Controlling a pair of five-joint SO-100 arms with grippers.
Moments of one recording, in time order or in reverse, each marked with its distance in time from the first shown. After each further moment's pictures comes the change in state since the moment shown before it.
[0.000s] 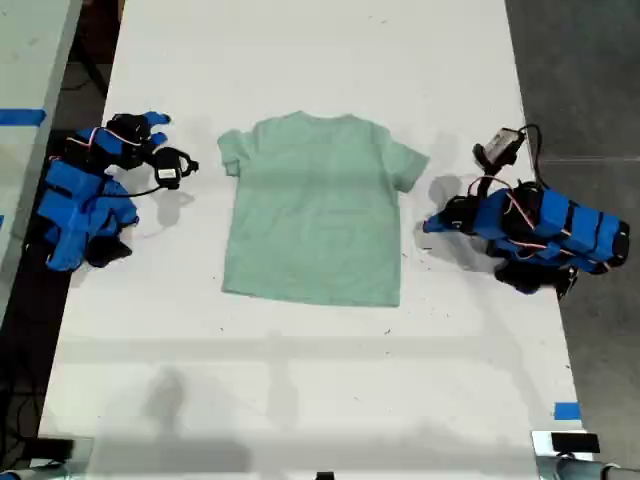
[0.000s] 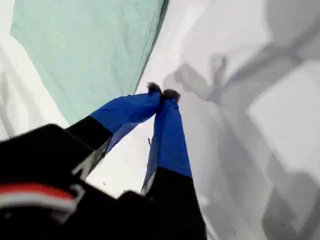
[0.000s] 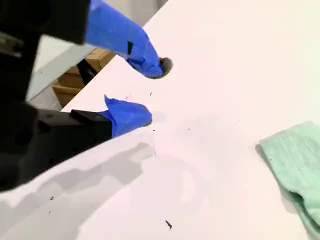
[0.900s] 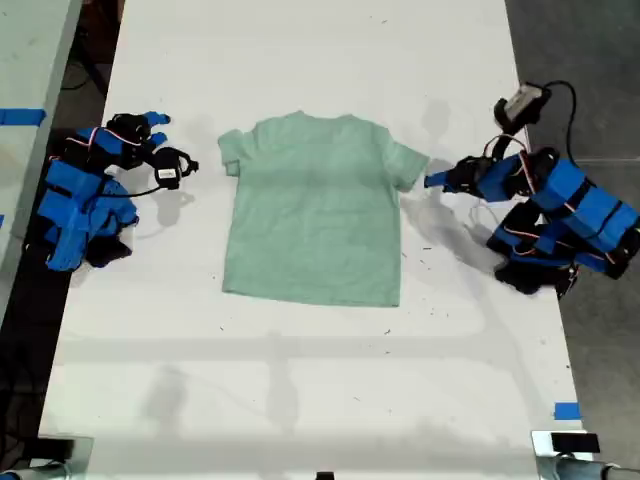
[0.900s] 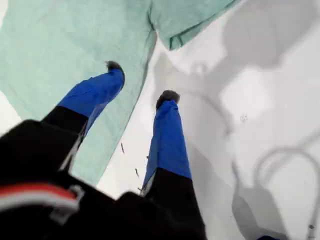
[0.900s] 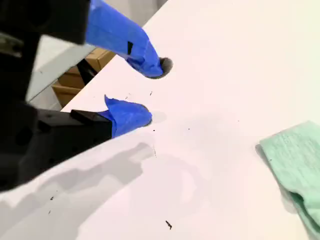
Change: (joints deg) arm 0 0.0 0.0 0.0 0.0 0.0; arm 1 21.3 -35.2 -28.9 -2.1 -19.2
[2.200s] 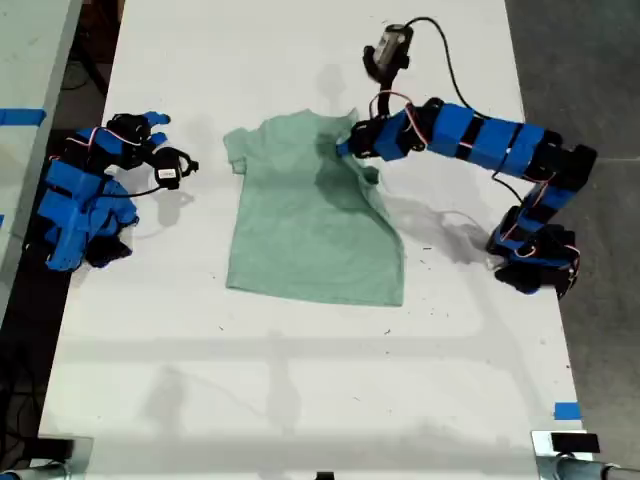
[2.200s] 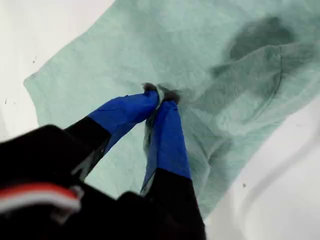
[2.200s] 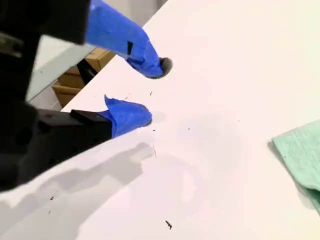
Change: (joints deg) arm 0 0.0 0.0 0.0 0.0 0.0; arm 1 -14.9 -70.6 -60.0 -24.0 -15.5
